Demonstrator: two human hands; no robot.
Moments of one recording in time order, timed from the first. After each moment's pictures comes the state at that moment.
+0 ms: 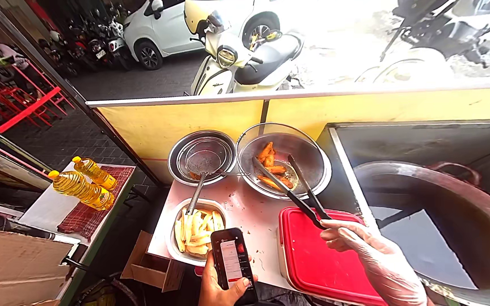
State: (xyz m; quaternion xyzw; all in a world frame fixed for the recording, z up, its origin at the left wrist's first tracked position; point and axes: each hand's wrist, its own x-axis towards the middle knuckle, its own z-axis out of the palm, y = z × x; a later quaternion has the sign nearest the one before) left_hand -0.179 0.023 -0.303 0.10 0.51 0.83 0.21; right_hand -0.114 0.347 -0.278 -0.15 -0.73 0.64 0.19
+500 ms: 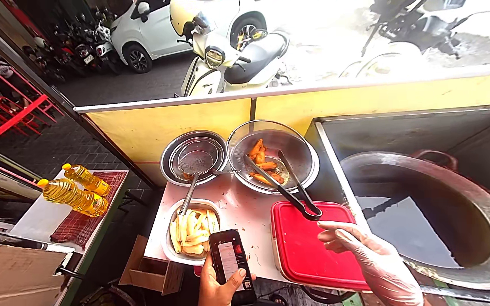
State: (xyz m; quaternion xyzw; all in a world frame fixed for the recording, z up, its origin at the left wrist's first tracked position) left_hand -0.172 0.033 -0.304 0.05 0.55 0.81 0.21; right_hand -0.090 0.343 -0.282 -0.17 -0.71 0.65 0.20
